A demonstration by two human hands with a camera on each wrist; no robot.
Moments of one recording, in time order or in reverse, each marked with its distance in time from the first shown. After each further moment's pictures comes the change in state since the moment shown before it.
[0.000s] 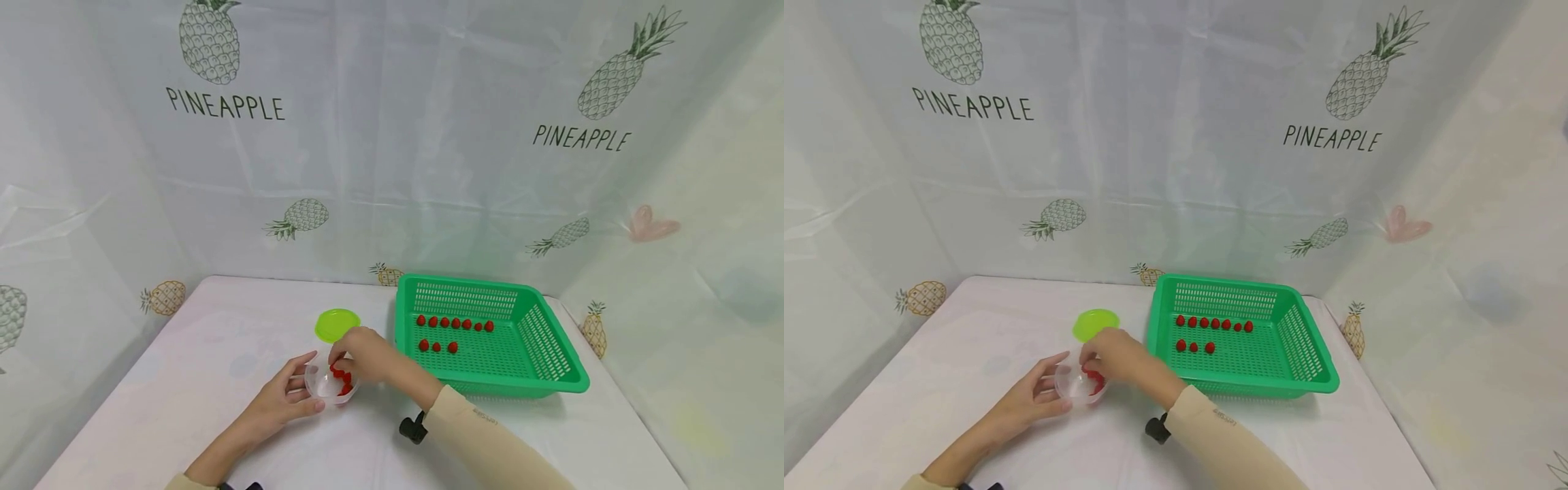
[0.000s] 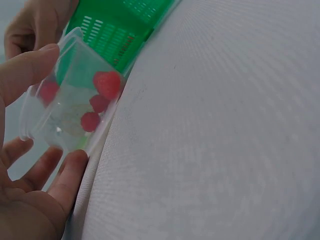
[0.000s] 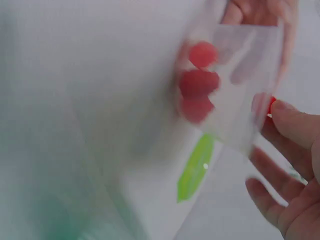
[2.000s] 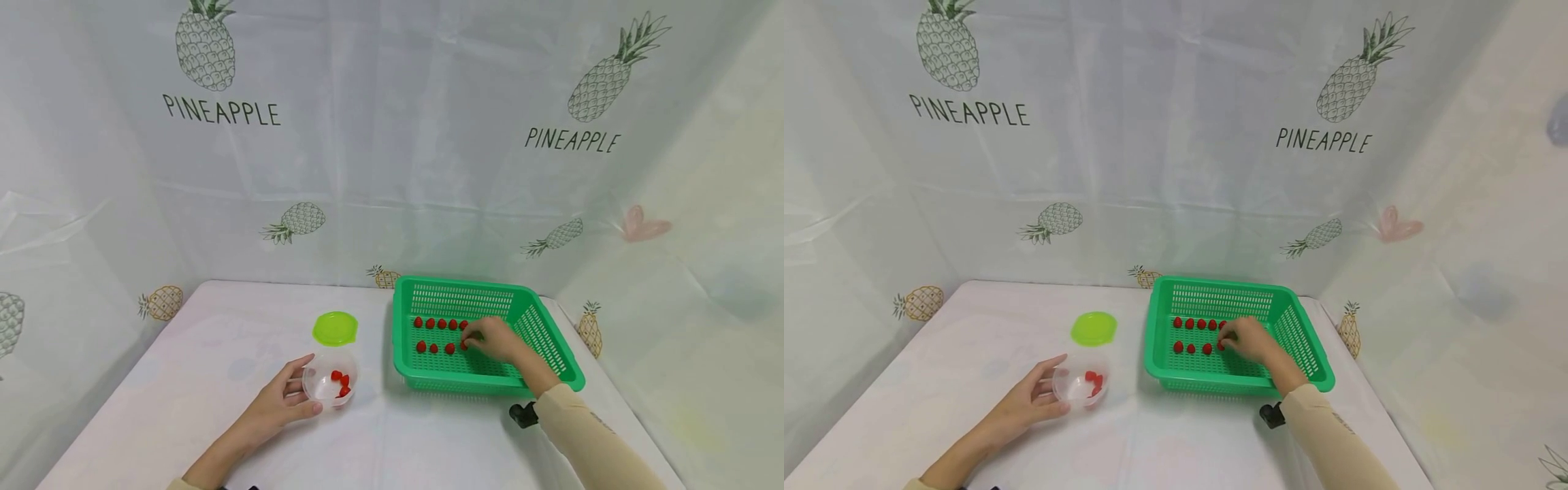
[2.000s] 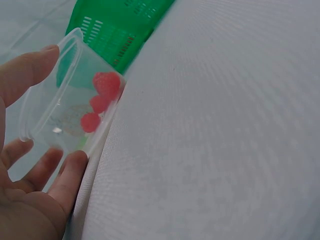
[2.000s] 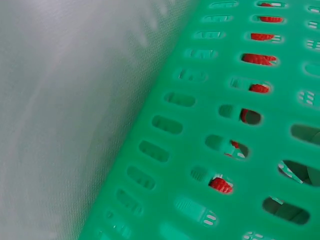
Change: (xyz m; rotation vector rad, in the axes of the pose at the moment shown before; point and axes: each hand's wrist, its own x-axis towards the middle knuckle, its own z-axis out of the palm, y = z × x) left_hand 0.001 -0.001 0.002 0.031 0.032 -0.011; right_hand -0.172 0.180 -0.053 0.021 0.129 0.307
